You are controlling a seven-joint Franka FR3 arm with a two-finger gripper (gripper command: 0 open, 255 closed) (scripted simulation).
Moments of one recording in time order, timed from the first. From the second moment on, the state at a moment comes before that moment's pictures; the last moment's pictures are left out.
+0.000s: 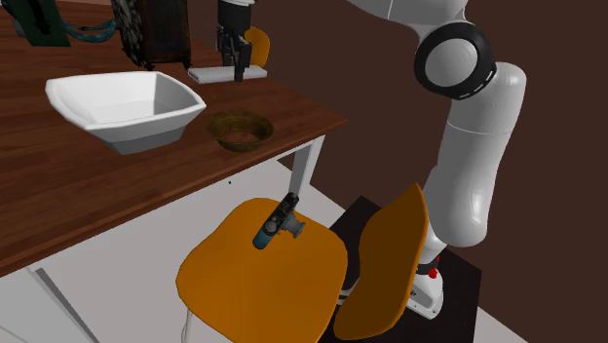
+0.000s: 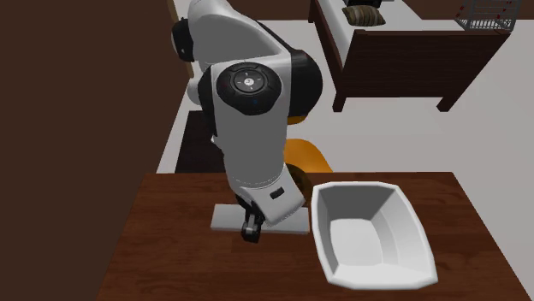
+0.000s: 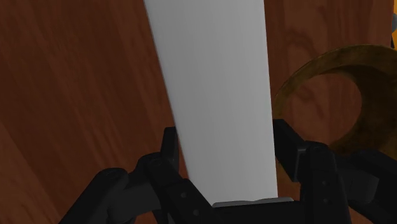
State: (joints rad) arm 0.28 0.28 -0.05 -1.27 0.01 1.58 -1.11
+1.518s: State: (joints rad) arm 0.38 -0.06 0.03 -1.88 -0.01 1.84 -0.93
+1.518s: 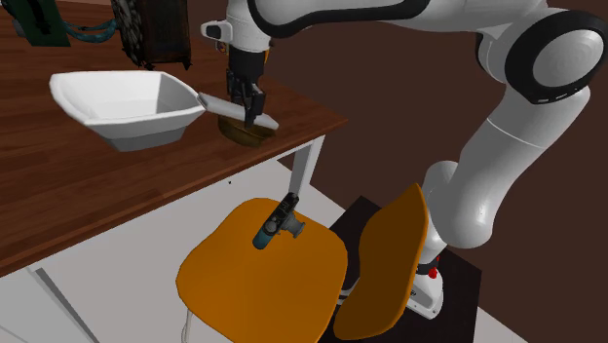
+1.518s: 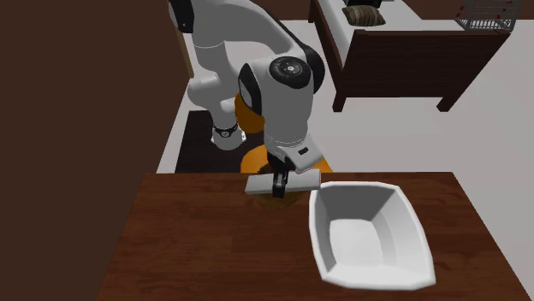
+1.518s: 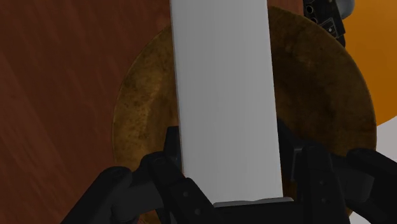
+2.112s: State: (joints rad) arm 0.38 -0.06 0.03 -1.89 -0.01 1.85 -0.93
